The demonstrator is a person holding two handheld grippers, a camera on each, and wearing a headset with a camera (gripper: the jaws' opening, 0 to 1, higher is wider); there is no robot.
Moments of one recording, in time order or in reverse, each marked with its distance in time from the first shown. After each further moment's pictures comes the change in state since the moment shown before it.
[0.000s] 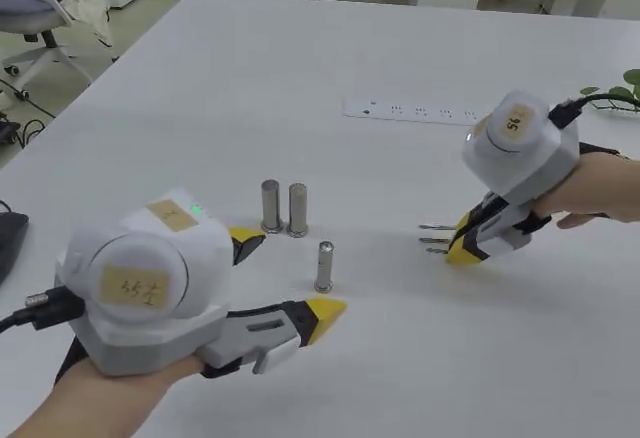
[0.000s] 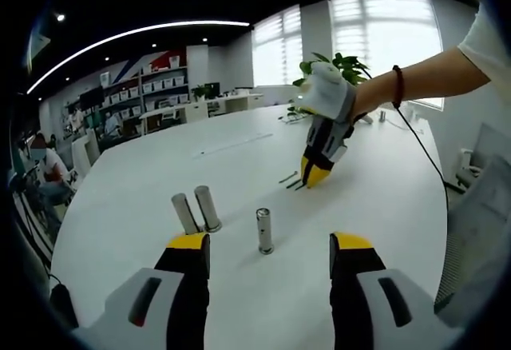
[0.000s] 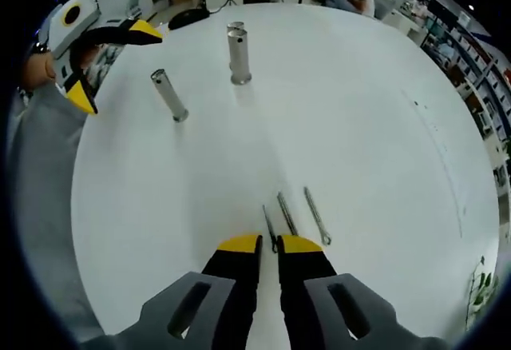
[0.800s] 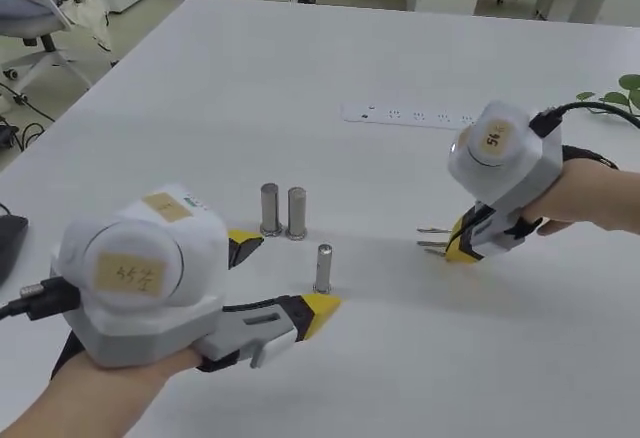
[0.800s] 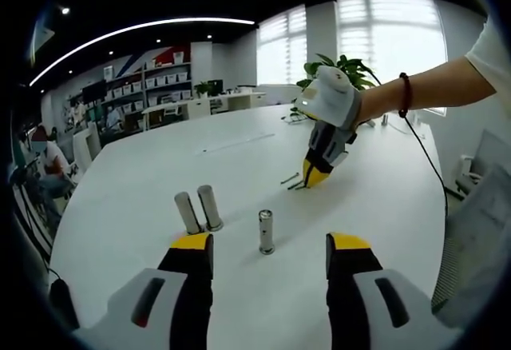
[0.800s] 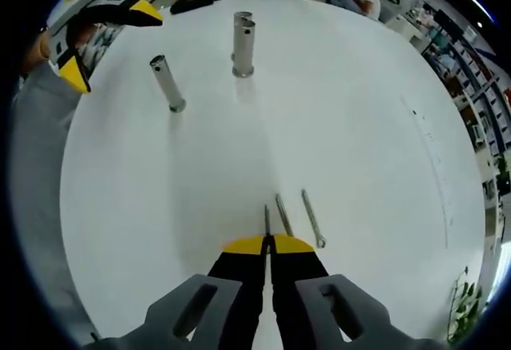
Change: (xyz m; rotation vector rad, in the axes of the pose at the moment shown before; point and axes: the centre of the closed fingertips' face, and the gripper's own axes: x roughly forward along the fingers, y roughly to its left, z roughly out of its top) left arm -0.002 0.001 0.005 -0.031 0.011 0.004; right arm -0.001 -0.004 -0.001 -0.066 0.040 -0.068
